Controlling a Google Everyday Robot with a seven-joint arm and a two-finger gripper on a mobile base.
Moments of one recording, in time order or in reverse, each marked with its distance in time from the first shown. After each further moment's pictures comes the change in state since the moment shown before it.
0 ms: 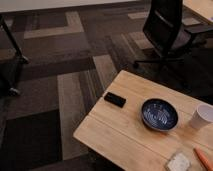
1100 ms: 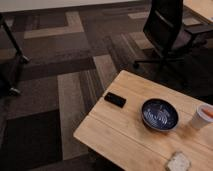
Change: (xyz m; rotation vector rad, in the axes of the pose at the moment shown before) arm -0.107 -0.090 -0.233 0.250 0.185 -0.047
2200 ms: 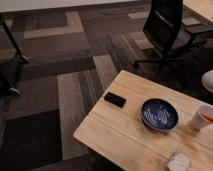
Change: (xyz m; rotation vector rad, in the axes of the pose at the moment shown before) arm -0.019 -0.007 0.061 0.051 0.250 -0.058
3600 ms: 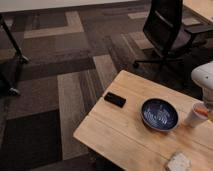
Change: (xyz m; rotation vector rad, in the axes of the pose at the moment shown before) arm -0.029 -0.011 -0.010 0.025 -0.020 0.001
